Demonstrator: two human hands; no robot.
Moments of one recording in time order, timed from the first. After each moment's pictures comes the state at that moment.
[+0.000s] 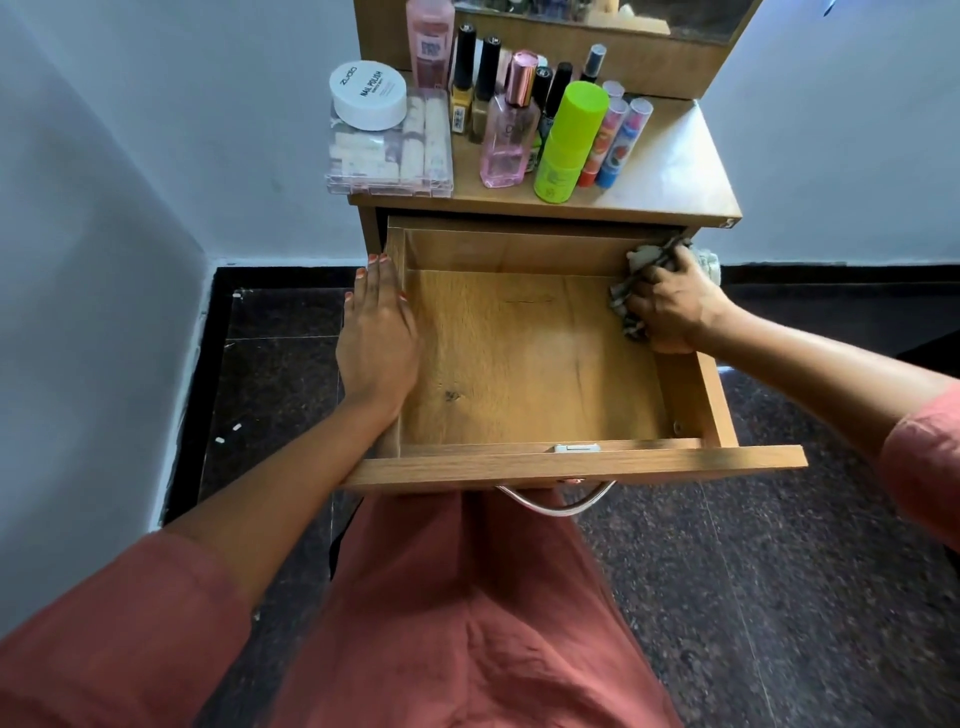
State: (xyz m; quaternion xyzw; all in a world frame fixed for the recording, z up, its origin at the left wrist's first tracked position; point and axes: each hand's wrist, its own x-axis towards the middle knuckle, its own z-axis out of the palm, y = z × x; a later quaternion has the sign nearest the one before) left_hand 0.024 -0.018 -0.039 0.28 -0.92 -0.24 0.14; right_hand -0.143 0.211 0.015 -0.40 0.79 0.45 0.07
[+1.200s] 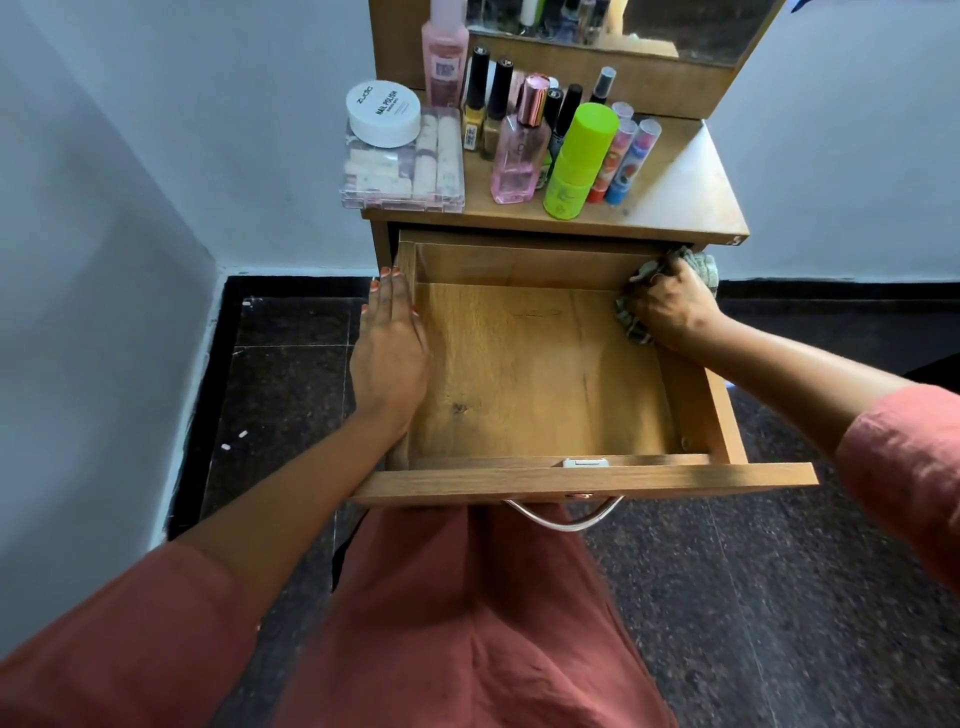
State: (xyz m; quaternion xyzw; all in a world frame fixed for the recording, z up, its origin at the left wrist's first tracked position) left_hand 0.025 -0.016 -0.041 0.28 -0.92 -0.25 0.14; right_hand -0.158 0.193 0.006 -0.37 0.79 0.49 0.06
